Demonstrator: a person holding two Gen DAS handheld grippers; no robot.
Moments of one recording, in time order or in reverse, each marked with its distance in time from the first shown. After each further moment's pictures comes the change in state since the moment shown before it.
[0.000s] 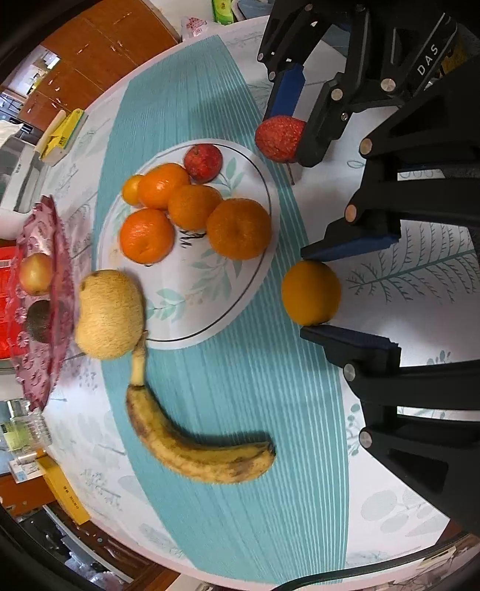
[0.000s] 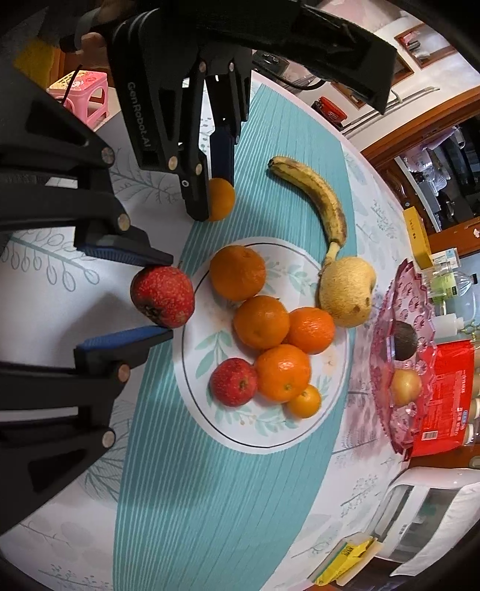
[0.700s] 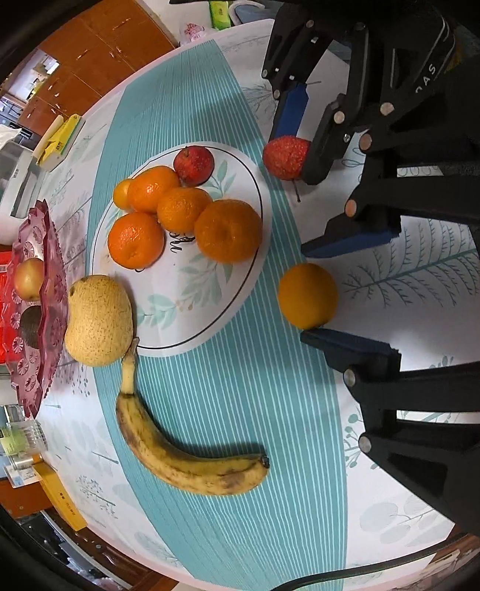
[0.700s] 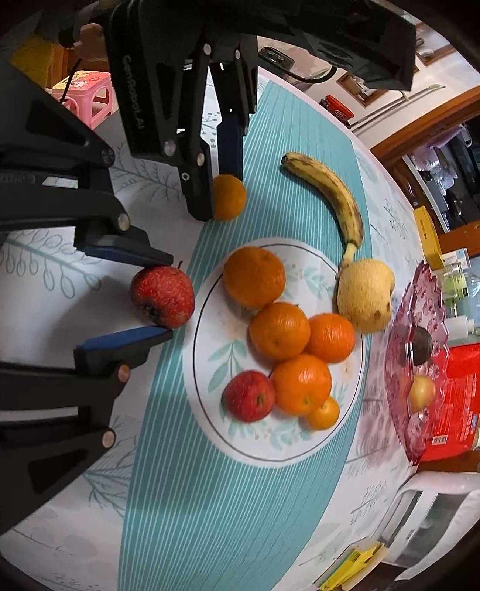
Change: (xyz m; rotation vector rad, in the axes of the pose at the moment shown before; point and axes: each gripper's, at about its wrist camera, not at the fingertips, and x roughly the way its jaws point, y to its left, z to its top) left arm 0.011 -0.001 -0.006 0.007 0.012 -0.027; right arm 0.019 0.001 -0.010 0.012 0.039 -0.001
